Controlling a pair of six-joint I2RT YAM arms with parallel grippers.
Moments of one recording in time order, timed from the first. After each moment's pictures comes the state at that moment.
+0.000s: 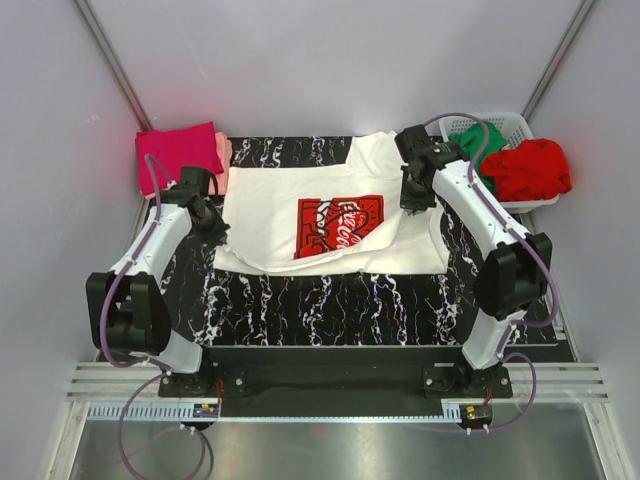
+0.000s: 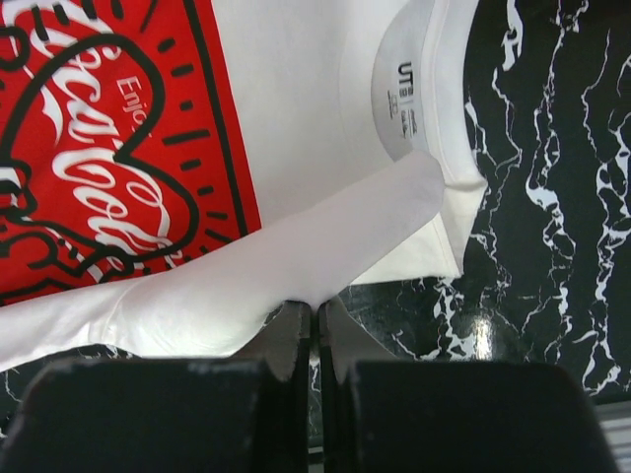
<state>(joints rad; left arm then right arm) -0.05 1.49 1.17 -0.84 -0.04 -0.62 0.36 1.78 1.72 -1.11 0.24 0.47</state>
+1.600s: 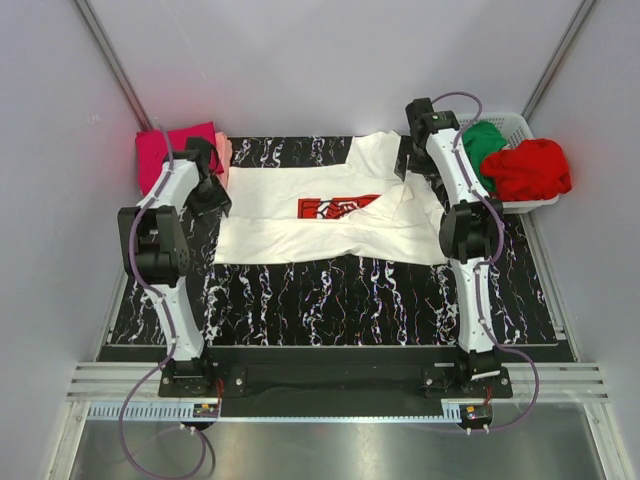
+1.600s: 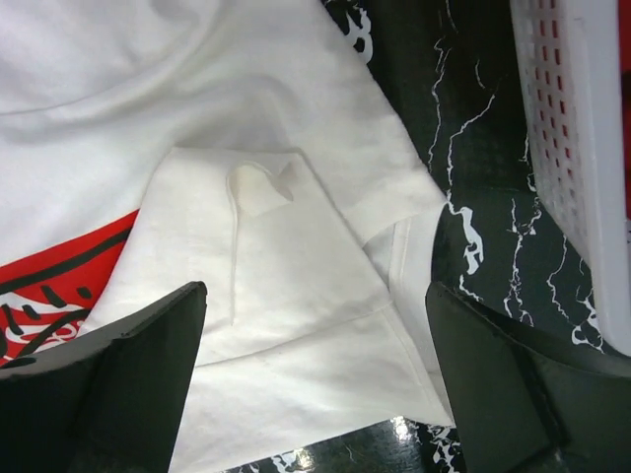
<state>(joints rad) 0.02 2.05 1.70 -0.97 -0.10 -0.53 0.20 2.48 2.57 -1.29 0.28 0.41</state>
